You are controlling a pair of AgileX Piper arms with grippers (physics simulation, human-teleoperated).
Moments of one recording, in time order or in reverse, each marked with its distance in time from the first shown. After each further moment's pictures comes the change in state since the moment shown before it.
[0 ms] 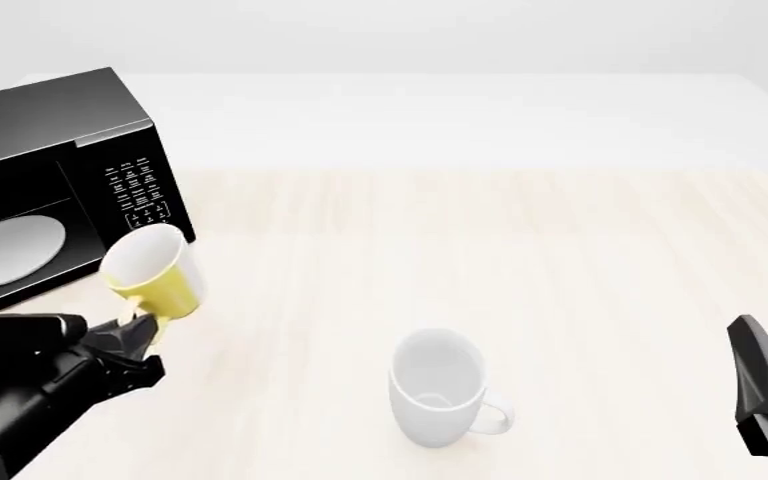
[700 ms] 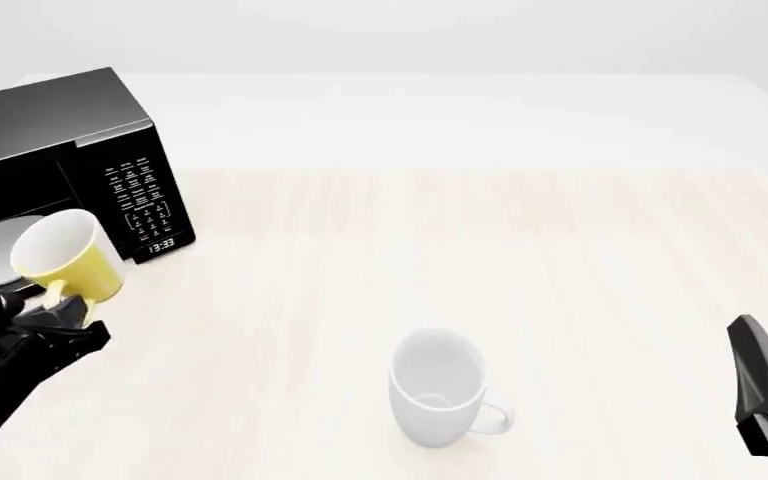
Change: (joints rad) left arm 0.282 0.045 -0.036 -0.036 0.015; right arm 0.000 0.000 0.000 0.000 0.000
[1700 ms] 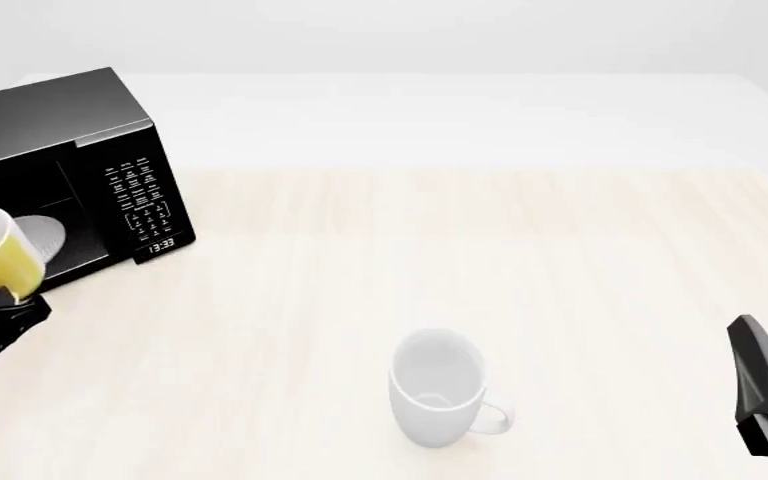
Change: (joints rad) left arm 0.267 0.170 -0.091 -0.082 0.009; right arm 0.000 0.000 0.000 0.000 0.000
